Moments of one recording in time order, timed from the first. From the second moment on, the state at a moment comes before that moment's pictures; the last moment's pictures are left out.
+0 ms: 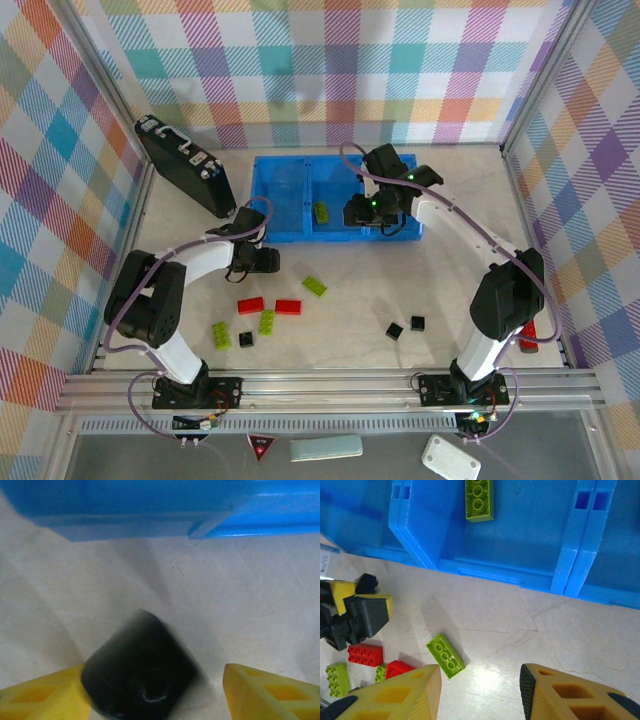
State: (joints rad) left arm -0.35 1.68 0.93 -0.44 0.02 -0.31; right arm 0.53 1.71 1.61 -0.98 -0.19 0.41
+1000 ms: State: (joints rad) left arm -0.35 1.75 1.05 -0.45 -0.09 -0.31; right arm 0.53 1.69 1.60 -0.98 -0.19 0.41
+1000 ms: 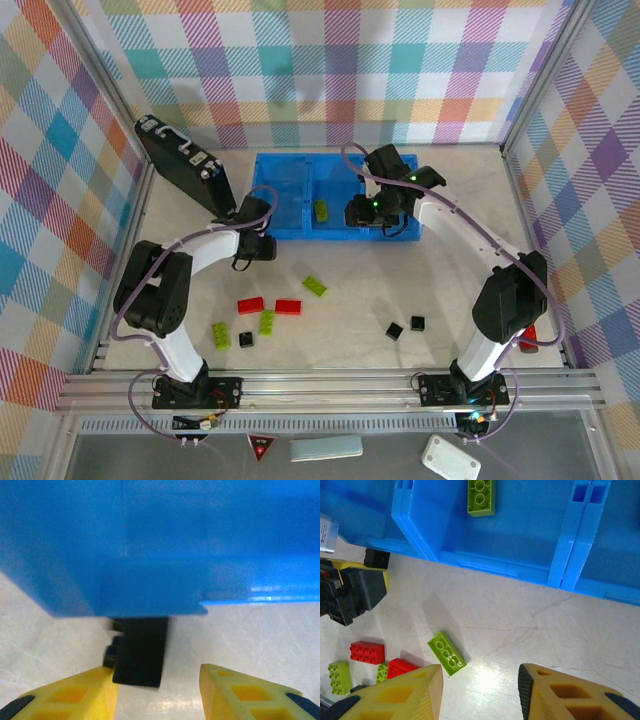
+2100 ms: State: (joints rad) left arm -0.36 1.73 1.05 -0.47 -0.12 -0.29; right arm 0.53 1.67 1.60 -0.98 -0.19 0.42
